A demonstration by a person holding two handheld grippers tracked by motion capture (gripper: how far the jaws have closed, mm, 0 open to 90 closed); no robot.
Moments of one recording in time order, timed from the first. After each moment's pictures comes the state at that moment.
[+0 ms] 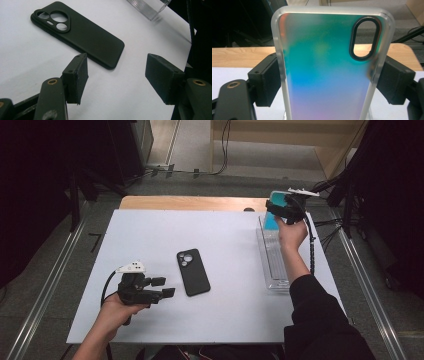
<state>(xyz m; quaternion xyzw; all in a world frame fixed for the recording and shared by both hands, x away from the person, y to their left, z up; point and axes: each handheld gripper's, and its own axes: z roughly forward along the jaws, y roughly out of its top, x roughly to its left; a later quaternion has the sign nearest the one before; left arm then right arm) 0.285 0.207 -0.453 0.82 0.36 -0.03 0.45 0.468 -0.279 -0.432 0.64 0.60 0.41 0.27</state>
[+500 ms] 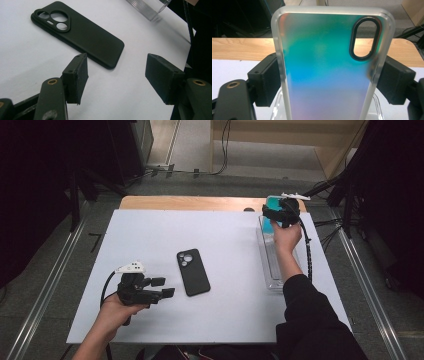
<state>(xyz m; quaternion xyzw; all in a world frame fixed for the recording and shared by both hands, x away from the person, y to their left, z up) 0.284 0.208 -0.454 0.82 0.36 -0.03 0.45 0.476 -0.270 -0.456 0.64 0.61 0.38 0.28</state>
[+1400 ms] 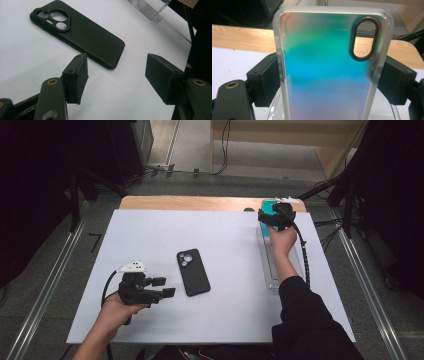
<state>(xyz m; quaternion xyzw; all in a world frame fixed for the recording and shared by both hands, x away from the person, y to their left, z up) 0.286 0.206 -0.455 0.82 0.36 -0.03 0.45 0.476 -0.256 -0.470 0.62 0.63 0.35 0.31</state>
